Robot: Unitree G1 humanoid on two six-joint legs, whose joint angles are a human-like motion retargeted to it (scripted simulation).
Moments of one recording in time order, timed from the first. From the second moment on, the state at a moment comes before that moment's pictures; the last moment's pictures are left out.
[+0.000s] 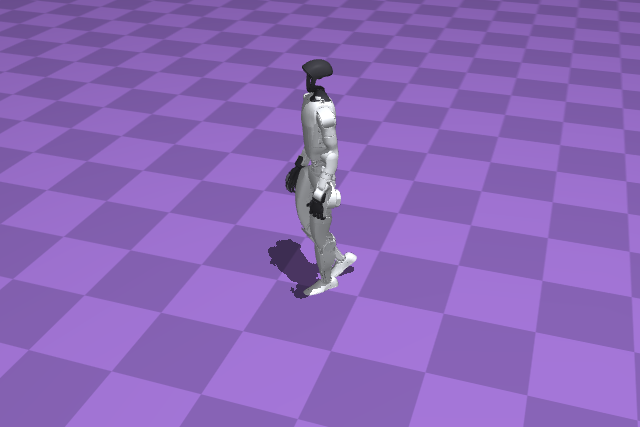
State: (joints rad) left arm 0.15 0.04 0.21 1.08 0.94 -0.14 -0.49; right arm 0.19 -0.16 -0.02 1.10 -0.40 -0.35 0.15; waist -0.09 0.13 -0.16; left_leg -0.15 -0.12 0.16 0.08 -0.08 0.26; right_leg -0.18 -0.01 -0.16 0.61 0.11 0.08
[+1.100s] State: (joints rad) left arm 0.16 -0.04 0.27 1.12 0.72 -0.27 -0.24; right arm 0.19 -0.14 0.00 1.21 -0.61 -0.22 0.36; waist -0.02 -0.03 -0.12; left_leg -0.45 -0.24 0.24 -0.08 0.09 0.17; right_leg 0.18 0.10 -0.19 0.05 -0.14 -0.02
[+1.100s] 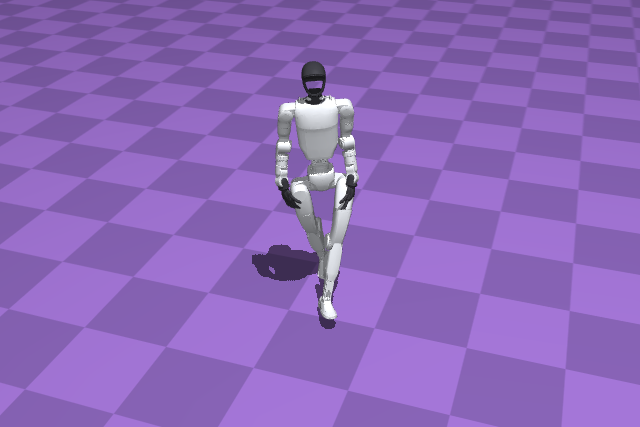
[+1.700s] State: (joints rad) left arm 0.15 0.01 0.20 1.21 0.96 -0.14 -0.45; right arm 0.21 -0.11 0.01 1.07 -0.50 -0.28 0.02; waist -0.25 0.02 -0.15; left_leg 0.15 -0.23 0.00 0.07 -0.22 0.23; right_leg -0.50 -0.12 -0.14 -0.03 0.03 0.15
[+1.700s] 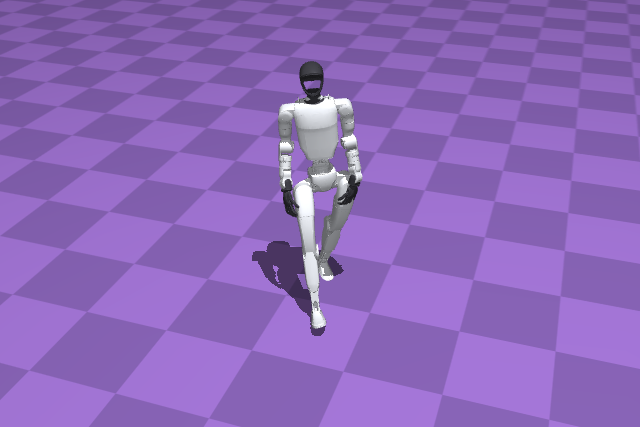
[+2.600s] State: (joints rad) left arm 0.12 0.08 0.23 1.11 0.88 -0.16 -0.46; right arm 0.17 -0.11 0.01 1.10 -0.51 -0.15 0.31; waist -0.08 0.04 -0.17; left_leg -0.26 -0.09 0.16 0.13 -0.05 0.21; right_leg -0.11 0.13 -0.06 0.79 0.41 0.09
